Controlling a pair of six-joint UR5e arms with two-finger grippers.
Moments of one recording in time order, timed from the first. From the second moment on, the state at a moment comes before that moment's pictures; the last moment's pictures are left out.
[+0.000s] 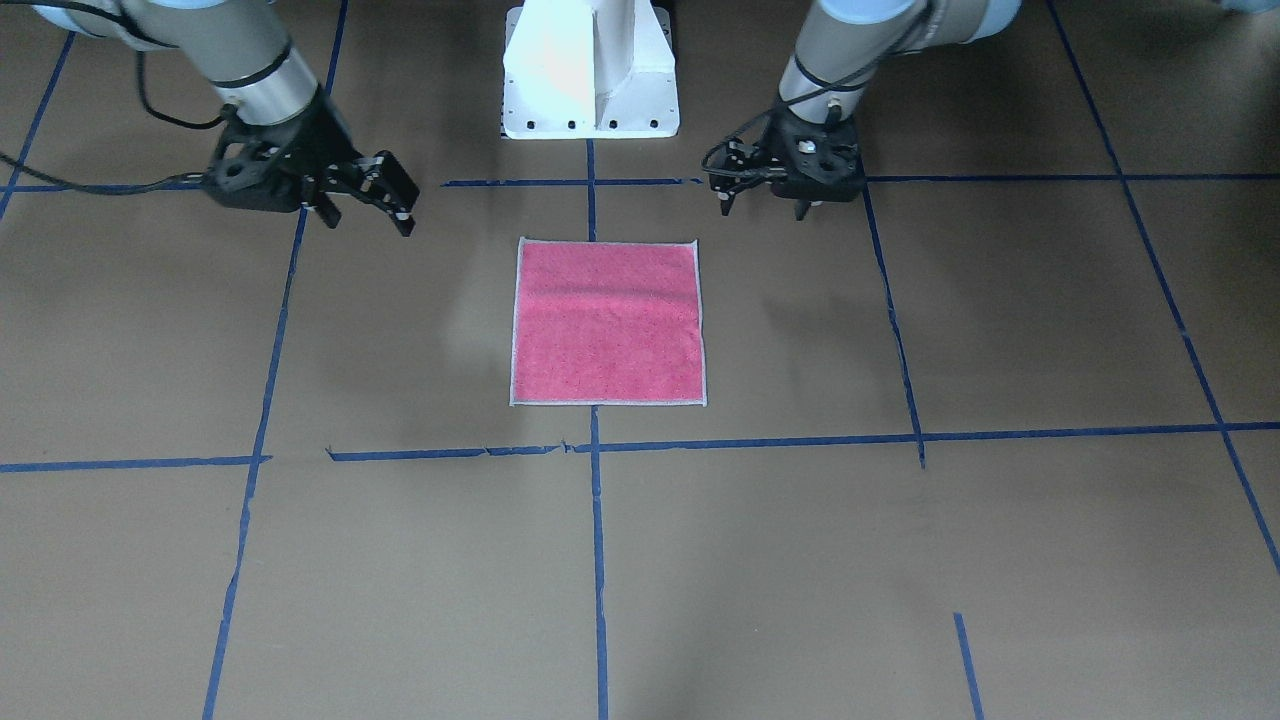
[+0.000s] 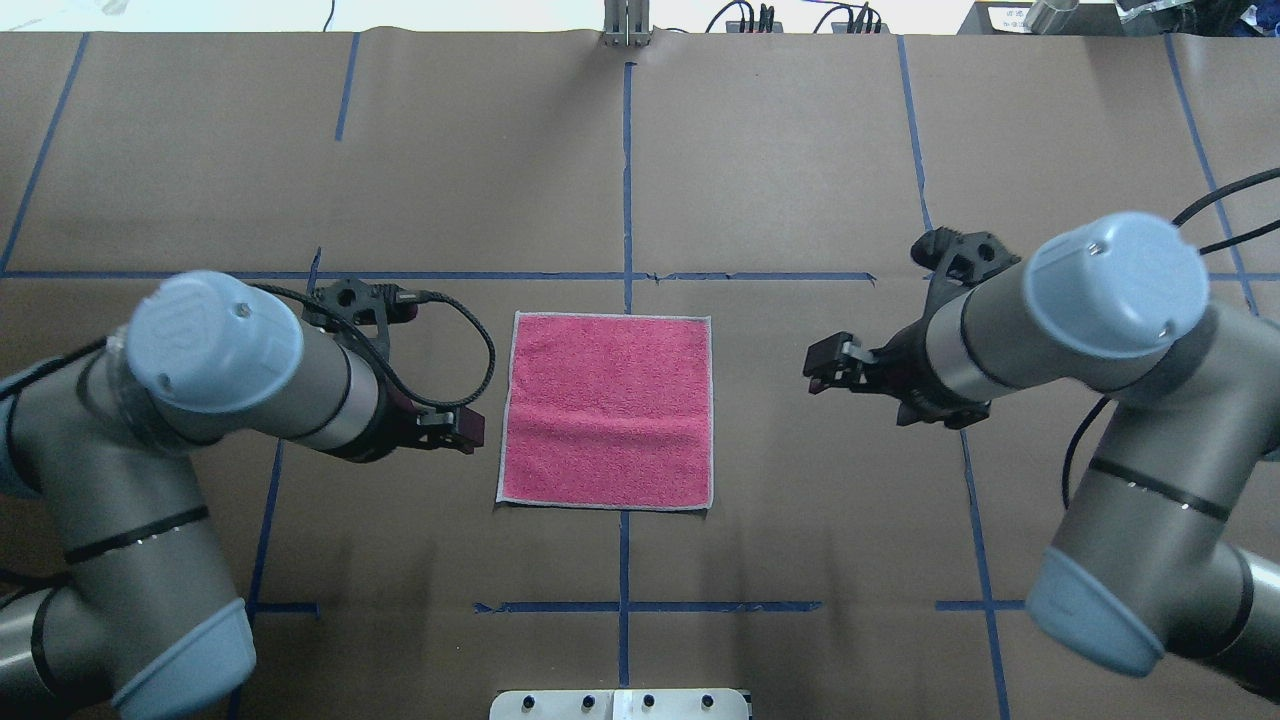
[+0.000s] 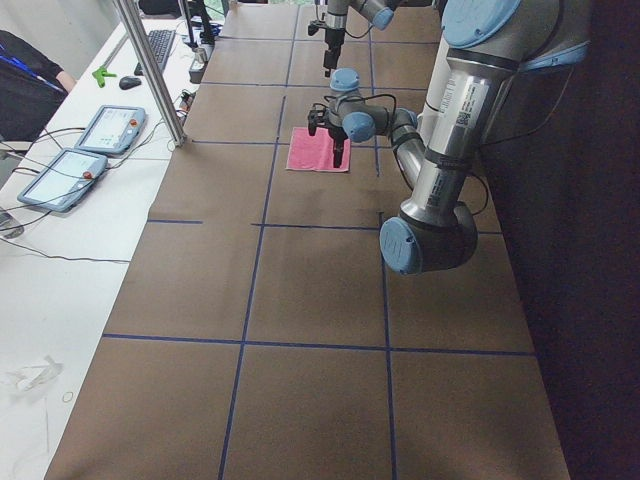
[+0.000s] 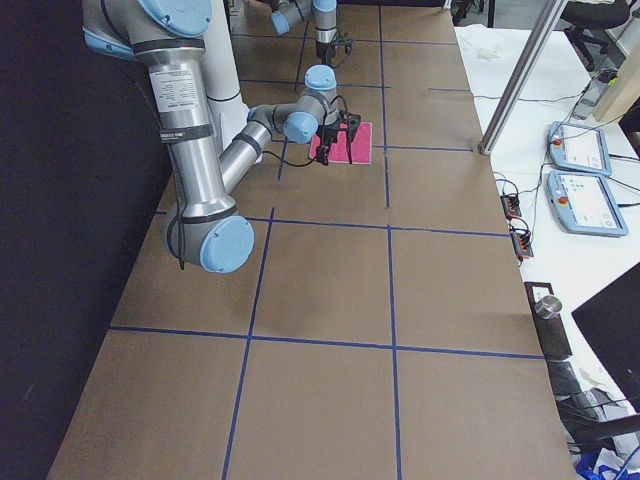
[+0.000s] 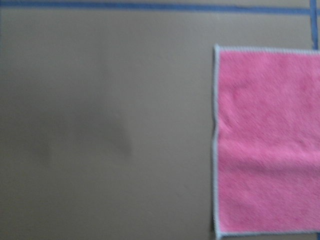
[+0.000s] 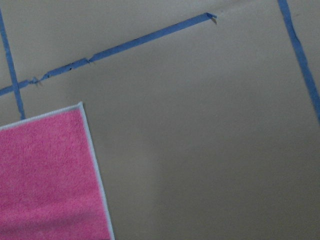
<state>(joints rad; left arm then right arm) -0.47 -1.94 -2.04 -1.61 -1.87 -1.32 0.56 -1.31 2.10 -1.46 1.92 1.56</state>
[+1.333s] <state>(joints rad) -0.34 -2.01 -1.82 -1.82 -1.70 -1.72 0.35 -1.12 1.99 -1.58 1.71 1.88</state>
